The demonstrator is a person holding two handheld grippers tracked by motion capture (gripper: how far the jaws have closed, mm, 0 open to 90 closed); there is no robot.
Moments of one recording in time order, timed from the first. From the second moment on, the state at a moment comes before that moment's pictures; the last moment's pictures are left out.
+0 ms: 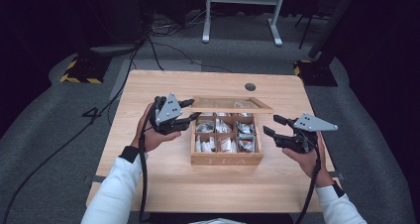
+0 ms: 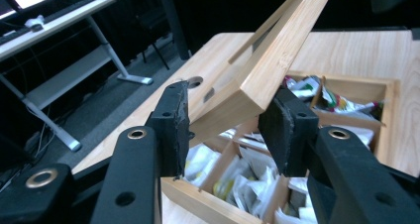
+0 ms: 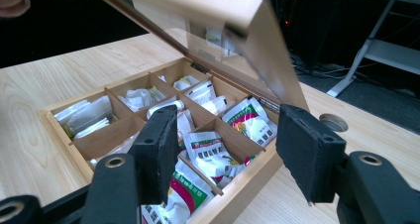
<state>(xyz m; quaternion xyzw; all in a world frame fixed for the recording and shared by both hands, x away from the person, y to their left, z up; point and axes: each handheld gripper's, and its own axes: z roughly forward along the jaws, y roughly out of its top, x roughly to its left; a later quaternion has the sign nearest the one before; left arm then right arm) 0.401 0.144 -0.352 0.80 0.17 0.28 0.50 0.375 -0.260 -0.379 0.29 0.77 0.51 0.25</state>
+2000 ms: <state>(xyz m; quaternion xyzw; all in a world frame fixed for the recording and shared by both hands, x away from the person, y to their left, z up) 0.485 0.147 -0.322 0.73 0.26 0.25 0.57 0.378 -0.289 -0.405 0.32 0.77 0.49 0.24</state>
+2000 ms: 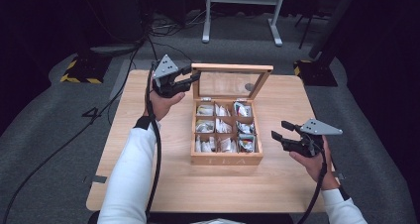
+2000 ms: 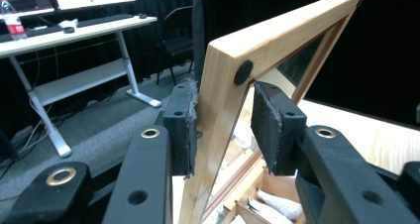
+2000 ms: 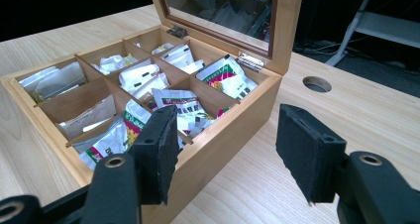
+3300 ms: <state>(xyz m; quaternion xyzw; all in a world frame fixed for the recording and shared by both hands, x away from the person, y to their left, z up) 0.539 0.128 -0.339 0.73 0.34 0.25 0.54 0.381 -0.298 -0.418 0.33 0.78 0.49 0.21</state>
